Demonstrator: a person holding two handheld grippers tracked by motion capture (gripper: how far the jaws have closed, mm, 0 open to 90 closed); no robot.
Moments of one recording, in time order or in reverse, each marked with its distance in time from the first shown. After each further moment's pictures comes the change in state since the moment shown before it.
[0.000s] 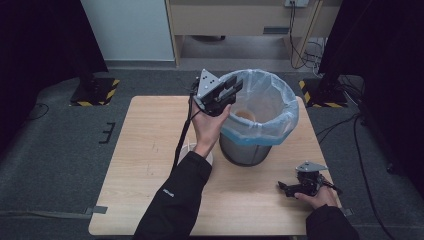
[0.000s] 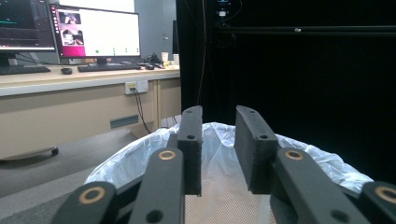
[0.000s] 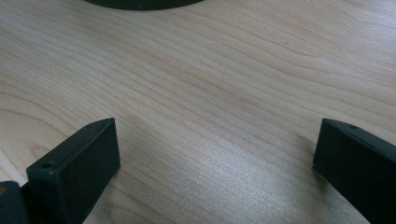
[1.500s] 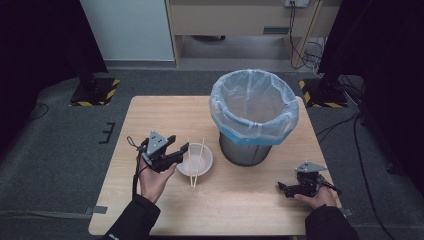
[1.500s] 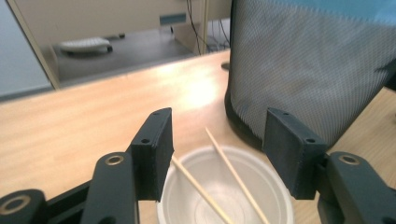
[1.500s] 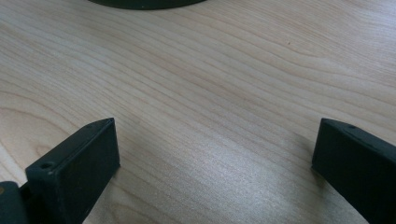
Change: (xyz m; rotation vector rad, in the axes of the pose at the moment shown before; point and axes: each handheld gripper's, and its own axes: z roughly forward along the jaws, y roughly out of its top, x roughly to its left) left arm 0.052 -0.139 -0.141 0.375 0.182 -0.048; right arm 0.002 0.000 0.000 0.000 0.000 -0.005
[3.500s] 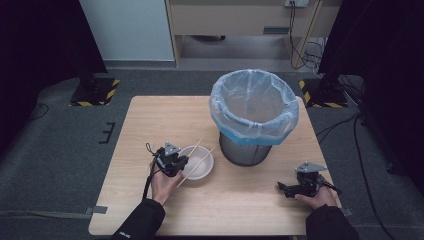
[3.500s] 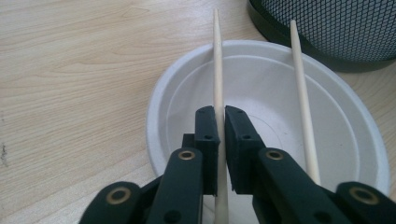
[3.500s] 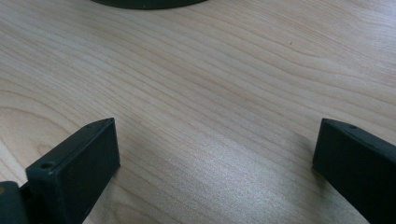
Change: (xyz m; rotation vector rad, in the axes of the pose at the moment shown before) left arm 0.007 -0.055 0.054 0.301 0.001 -0.061; right arm 0.000 0.000 0.000 0.001 0.004 0.000
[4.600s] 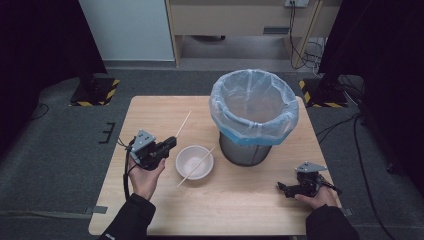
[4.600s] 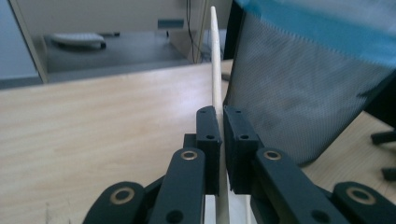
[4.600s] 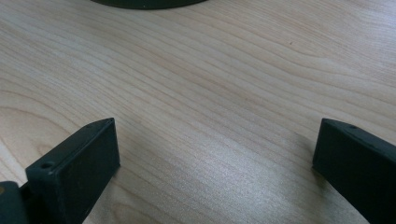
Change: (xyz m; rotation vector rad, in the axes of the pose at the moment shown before) left arm 0.008 0.043 -0.098 -0.368 -0.057 -0.043; right arm 0.000 0.000 0.000 0.000 0.000 0.000
